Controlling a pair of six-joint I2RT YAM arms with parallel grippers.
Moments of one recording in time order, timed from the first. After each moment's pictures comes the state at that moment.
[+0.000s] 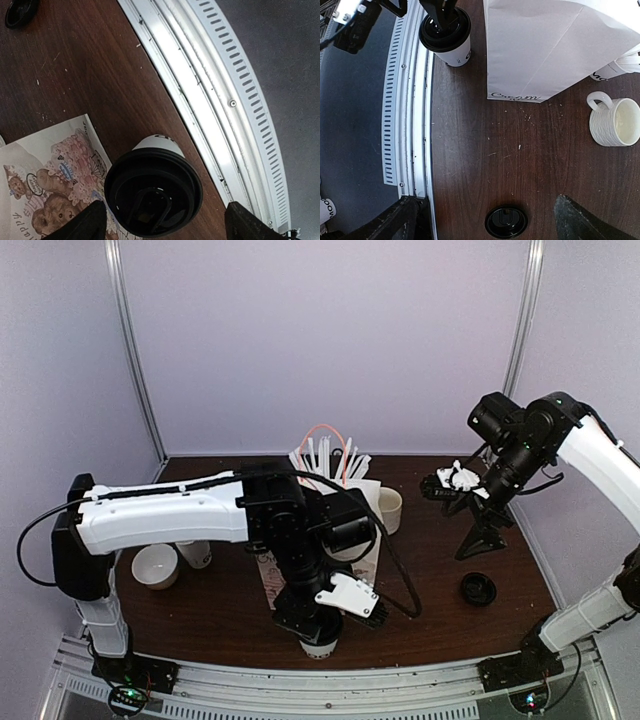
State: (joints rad) left arm -1.33 1.90 1.83 -1.29 0.16 0.72; right arm 0.56 1.36 1.57 -1.52 -0.44 -0.92
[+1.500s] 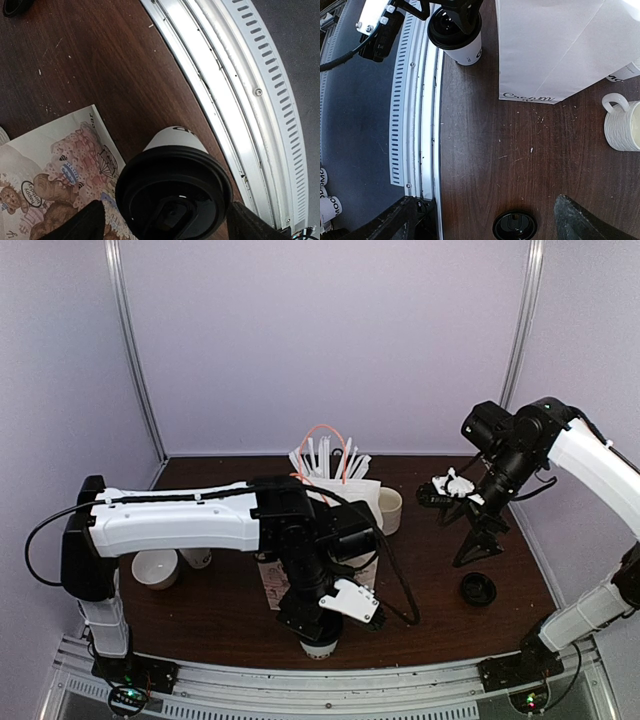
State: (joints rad) left arm -1.33 1.93 1.79 -1.23 0.07 0.76; right arm 0.56 1.38 1.53 -1.52 -0.48 -0.94
